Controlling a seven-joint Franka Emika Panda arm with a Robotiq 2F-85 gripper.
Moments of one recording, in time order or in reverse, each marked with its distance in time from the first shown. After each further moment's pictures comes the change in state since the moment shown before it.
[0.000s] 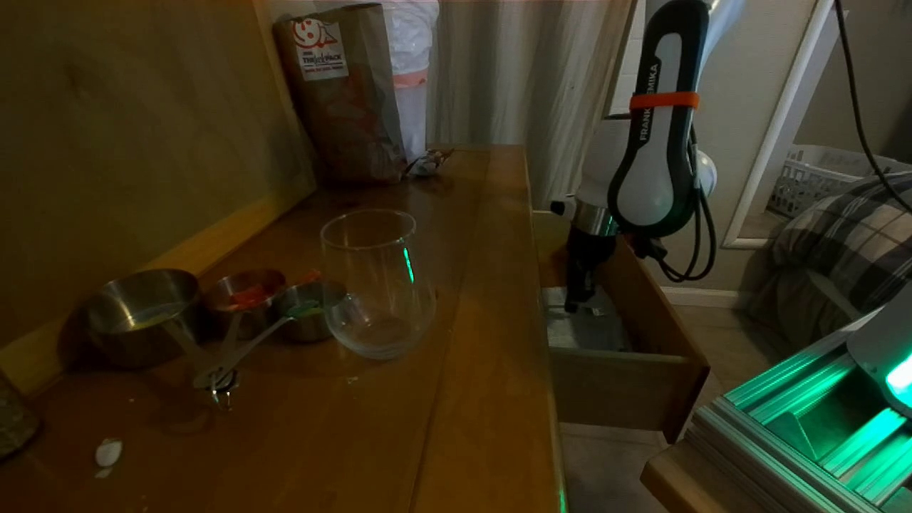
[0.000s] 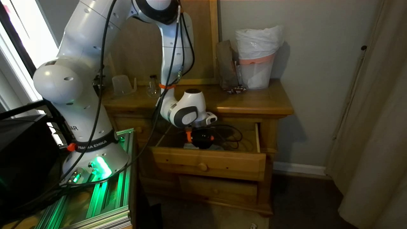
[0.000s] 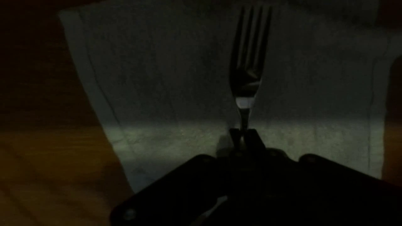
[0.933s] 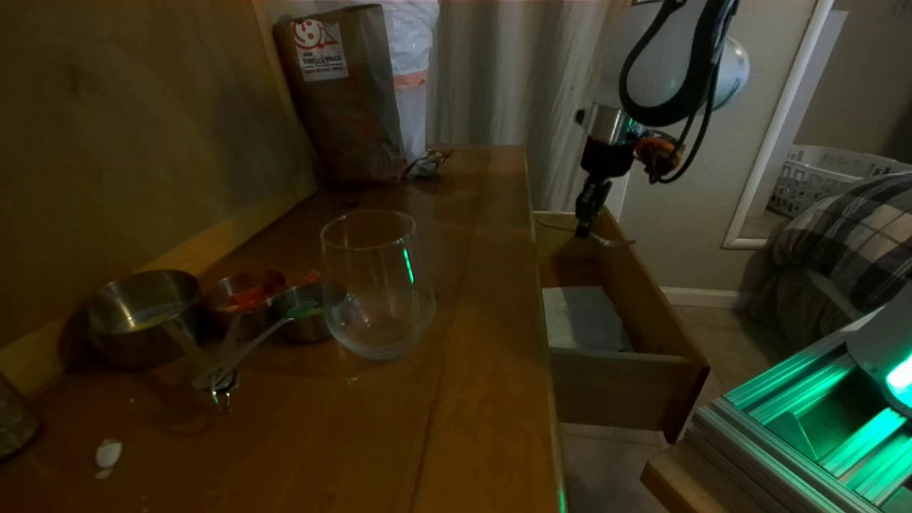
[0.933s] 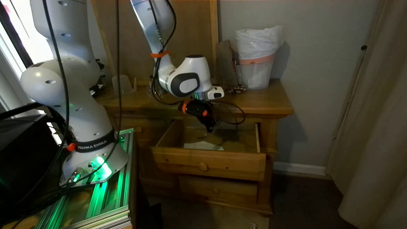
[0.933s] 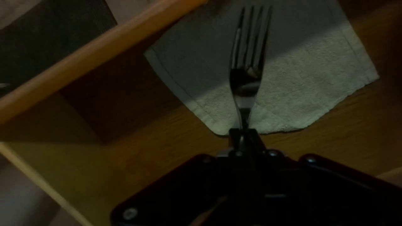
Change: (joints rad) arm -0.273 -0.463 0.210 -0.145 0.072 -0.293 0.335
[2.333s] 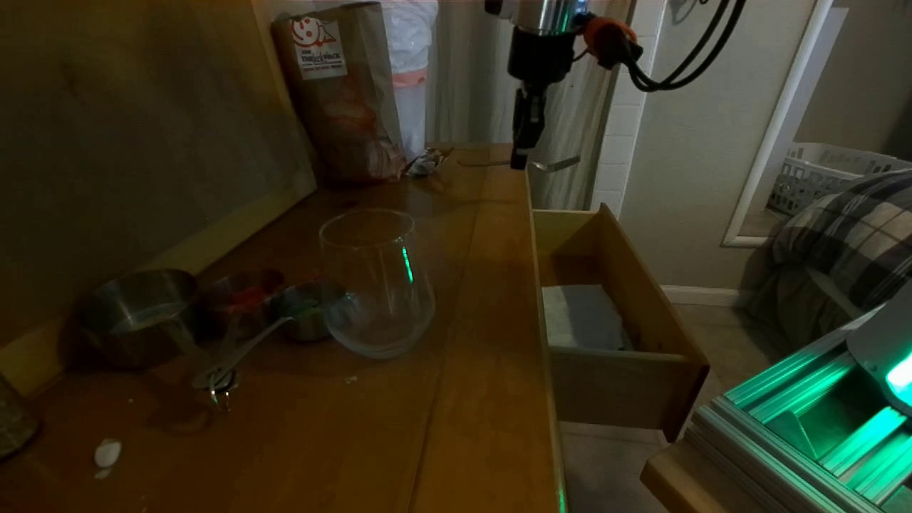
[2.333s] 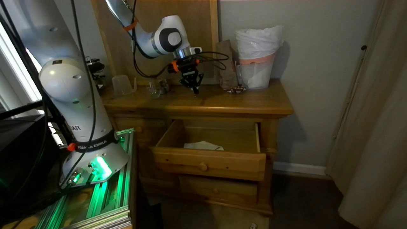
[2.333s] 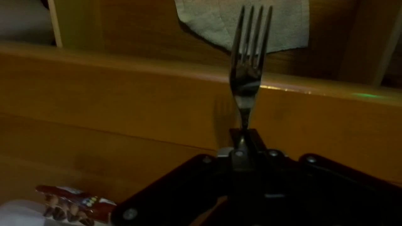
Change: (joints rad) arm 0.420 -0.367 0.005 0.067 -0.021 -0.358 -0.128
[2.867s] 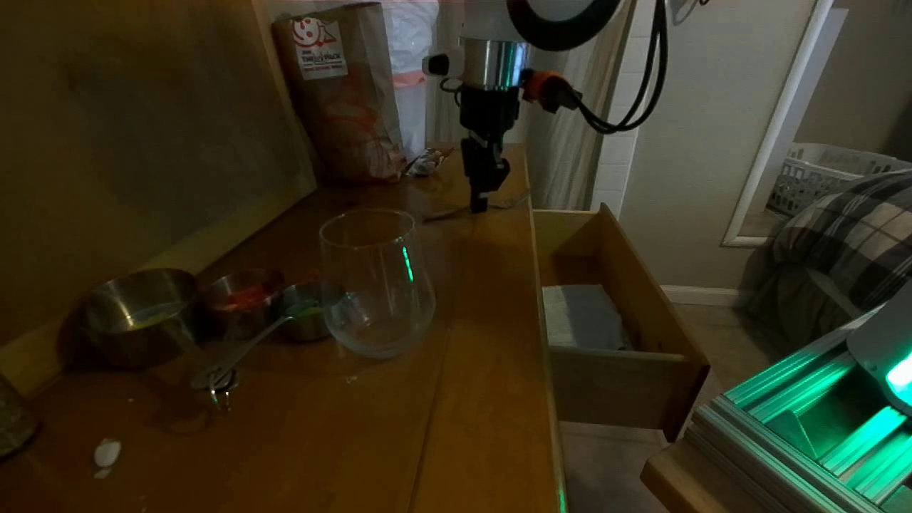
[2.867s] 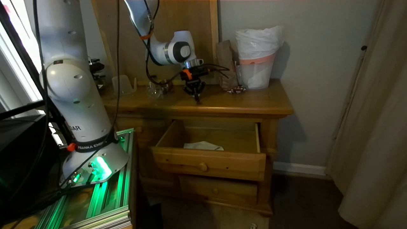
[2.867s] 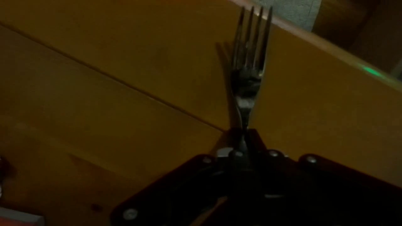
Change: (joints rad) arm 0.013 0.282 0.047 0.196 0.000 -0.012 -0.305
